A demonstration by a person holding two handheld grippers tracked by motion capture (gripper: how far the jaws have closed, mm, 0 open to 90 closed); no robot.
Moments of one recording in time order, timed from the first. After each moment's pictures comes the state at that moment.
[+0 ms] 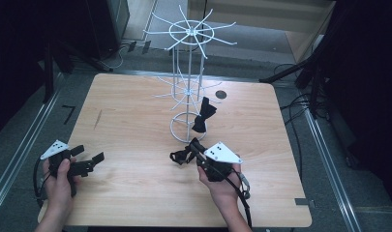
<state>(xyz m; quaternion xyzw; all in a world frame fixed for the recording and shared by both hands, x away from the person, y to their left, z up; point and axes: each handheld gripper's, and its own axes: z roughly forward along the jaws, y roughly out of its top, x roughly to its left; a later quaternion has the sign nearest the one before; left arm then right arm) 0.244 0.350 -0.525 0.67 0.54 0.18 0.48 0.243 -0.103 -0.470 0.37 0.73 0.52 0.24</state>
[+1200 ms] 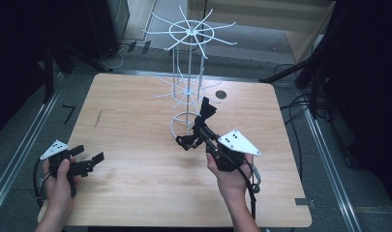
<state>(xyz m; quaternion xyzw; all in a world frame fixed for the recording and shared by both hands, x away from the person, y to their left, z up) 0.243 0.350 -0.525 0.66 0.55 0.18 0.48 0.248 -0.121 -0.418 0.39 0.68 0.56 0.27</state>
